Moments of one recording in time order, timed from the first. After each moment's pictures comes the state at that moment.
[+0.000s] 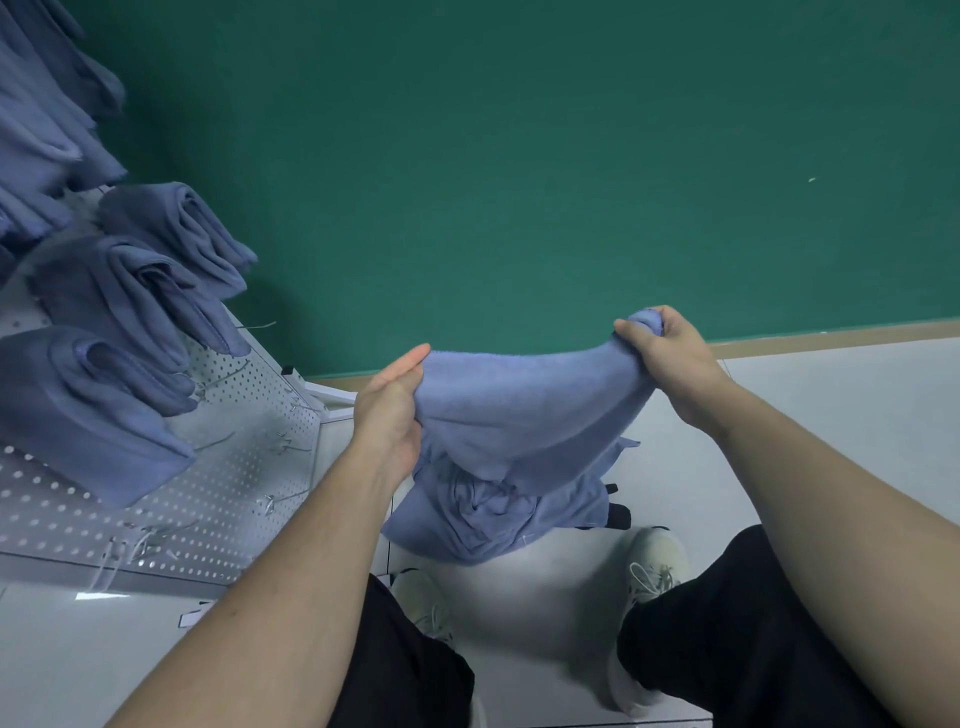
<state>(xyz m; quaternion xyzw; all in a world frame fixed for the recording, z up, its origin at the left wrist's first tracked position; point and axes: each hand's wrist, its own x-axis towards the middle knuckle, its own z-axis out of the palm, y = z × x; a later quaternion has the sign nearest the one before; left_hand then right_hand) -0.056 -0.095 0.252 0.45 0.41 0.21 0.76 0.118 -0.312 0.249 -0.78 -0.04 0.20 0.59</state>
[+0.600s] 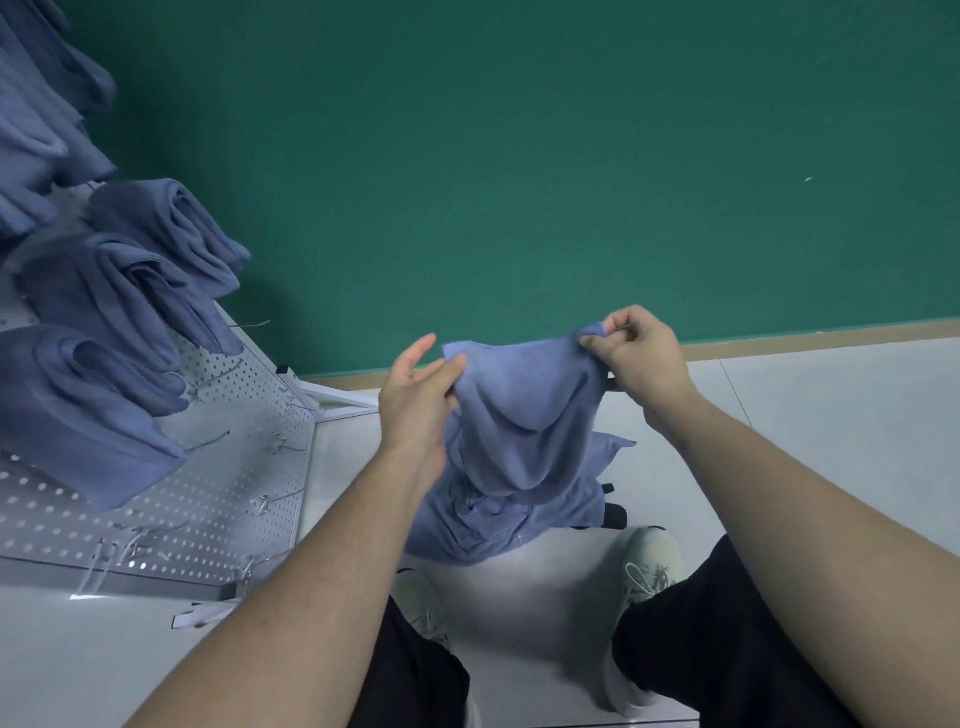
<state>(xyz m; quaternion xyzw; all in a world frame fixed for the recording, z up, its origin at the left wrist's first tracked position) -0.042 -0.122 0.246 0.48 0.38 0.23 0.76 0.100 -0.291 0.251 -0.78 -0.04 0.18 0.60</state>
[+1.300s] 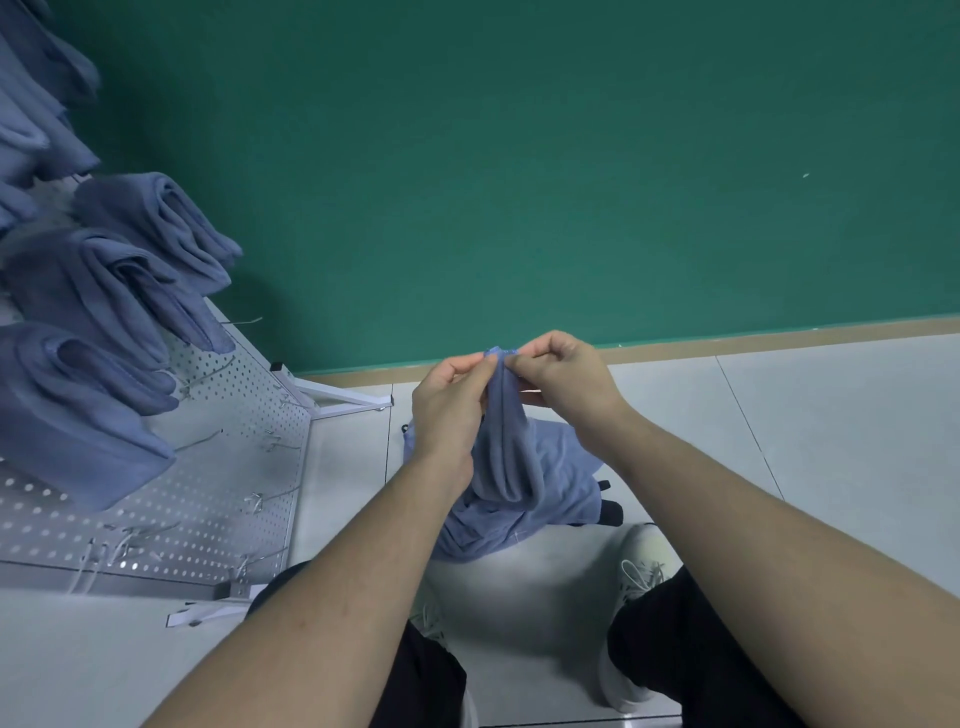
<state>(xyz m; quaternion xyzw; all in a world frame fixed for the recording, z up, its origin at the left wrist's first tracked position) -0.033 -0.159 0.252 0.48 0.38 0.20 0.77 0.049 -0.251 0.258 -0.69 -0.07 0.30 0.65</state>
